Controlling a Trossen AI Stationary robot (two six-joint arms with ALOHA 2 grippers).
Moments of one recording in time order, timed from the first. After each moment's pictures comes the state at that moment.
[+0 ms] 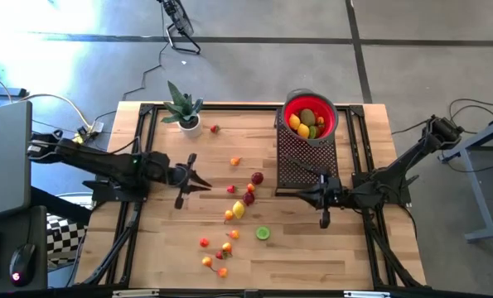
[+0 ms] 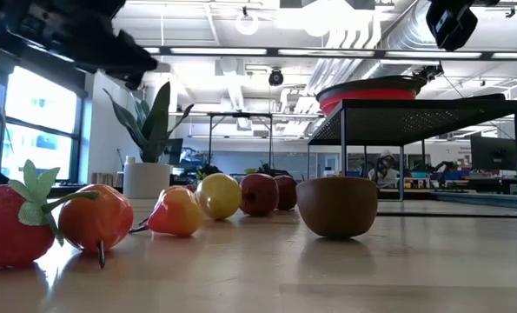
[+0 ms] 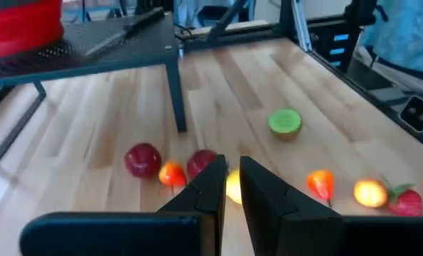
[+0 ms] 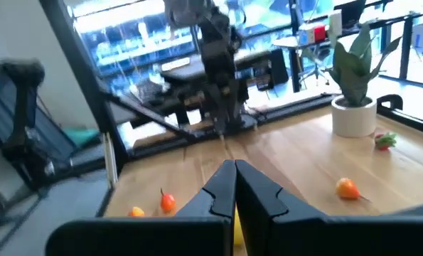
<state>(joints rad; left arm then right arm) -0.12 0.82 0.37 0.19 0.06 0.10 0.64 0.99 0.45 0.50 0.74 0.32</state>
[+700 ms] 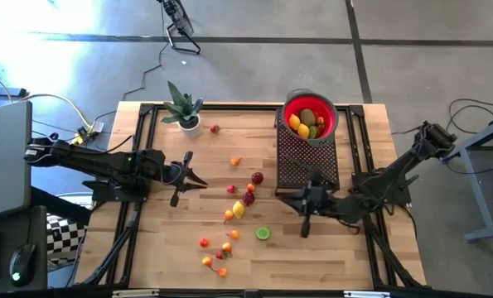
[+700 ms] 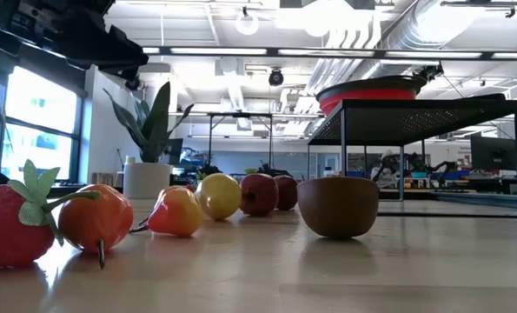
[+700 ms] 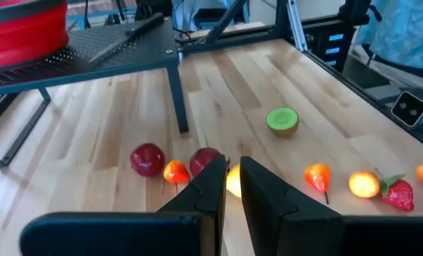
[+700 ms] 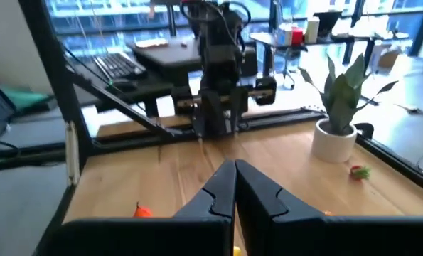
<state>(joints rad) -0.09 0.72 0.37 0.10 0.09 0.13 0.62 1.27 0.88 0.20 0.83 0.23</state>
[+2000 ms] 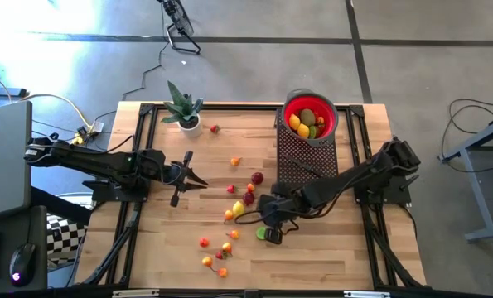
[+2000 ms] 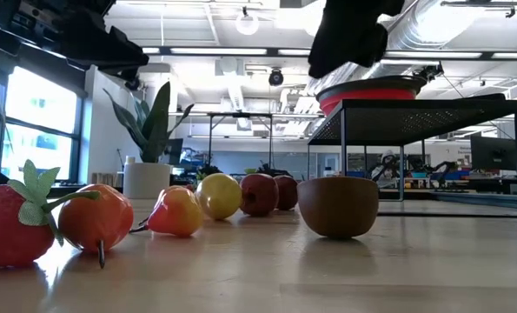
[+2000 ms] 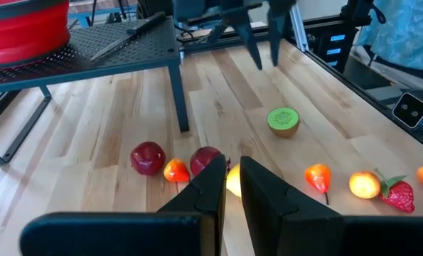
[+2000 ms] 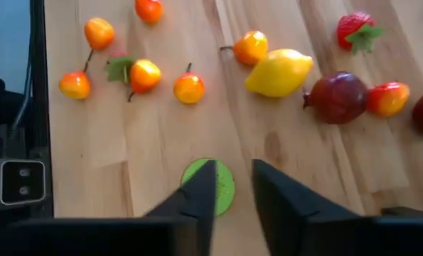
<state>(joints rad) -0.09 0.72 0.37 0.10 0.08 0.13 0.38 1.75 1.35 -0.59 0.14 0.60</state>
